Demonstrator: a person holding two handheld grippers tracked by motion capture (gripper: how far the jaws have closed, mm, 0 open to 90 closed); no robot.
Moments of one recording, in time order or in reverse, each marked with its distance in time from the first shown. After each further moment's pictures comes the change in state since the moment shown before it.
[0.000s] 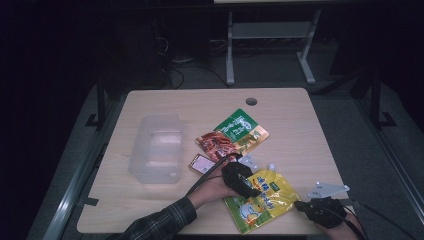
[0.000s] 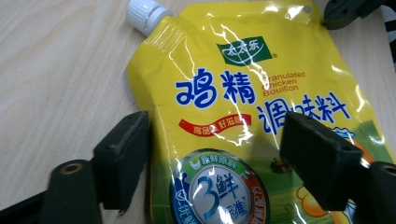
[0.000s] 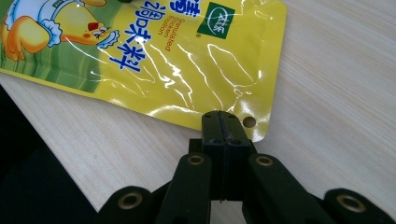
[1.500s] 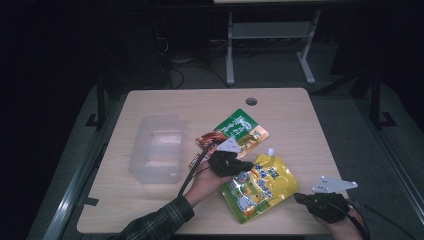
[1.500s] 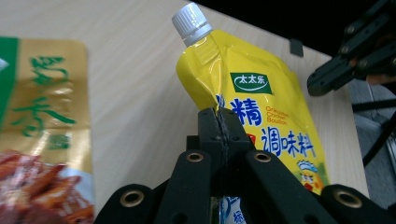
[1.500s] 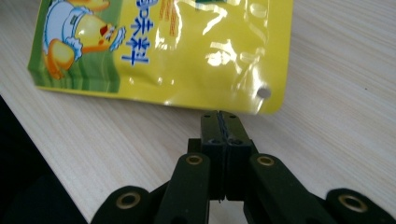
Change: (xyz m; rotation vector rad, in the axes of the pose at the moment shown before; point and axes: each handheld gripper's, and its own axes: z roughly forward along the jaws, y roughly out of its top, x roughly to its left) left arm 0.006 0.005 -0.061 -0.276 0.074 -0.083; right arm -0.005 0.012 -0.012 -0.119 0.002 0.003
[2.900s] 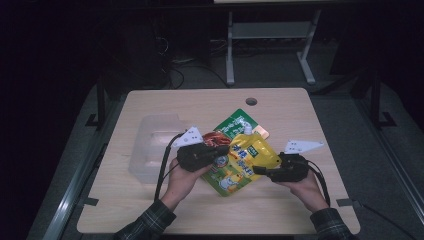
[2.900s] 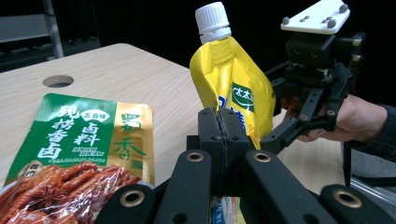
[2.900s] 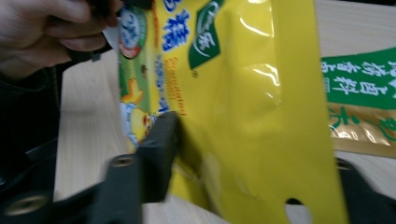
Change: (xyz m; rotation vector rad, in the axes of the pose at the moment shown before) left arm -0.001 0.000 -0.087 -0.273 0.123 -0.039; right arm -0.015 0.094 0.066 -0.290 0.381 -0.032
